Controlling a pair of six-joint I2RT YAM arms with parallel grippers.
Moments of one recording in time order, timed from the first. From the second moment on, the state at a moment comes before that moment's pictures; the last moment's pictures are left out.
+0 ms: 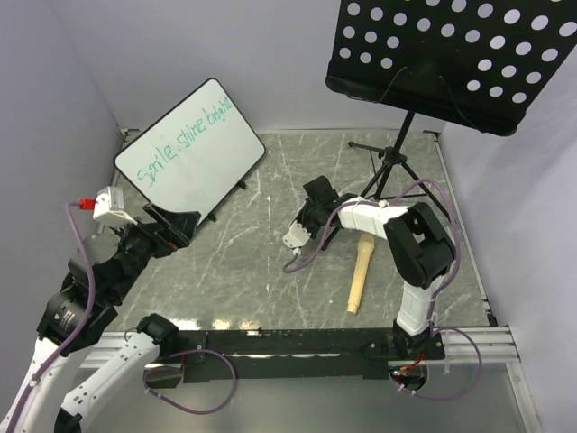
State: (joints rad) left arm -0.52 0.49 1.02 -0.69 -0.23 -0.73; right arm 0.58 1.83 1.11 -0.29 -0.25 -1.95
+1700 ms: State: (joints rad) left arm -0.52 0.63 1.38 -0.85 -0.27 -0.72; right arm 0.49 0.81 1.30 -0.53 -0.14 0.00
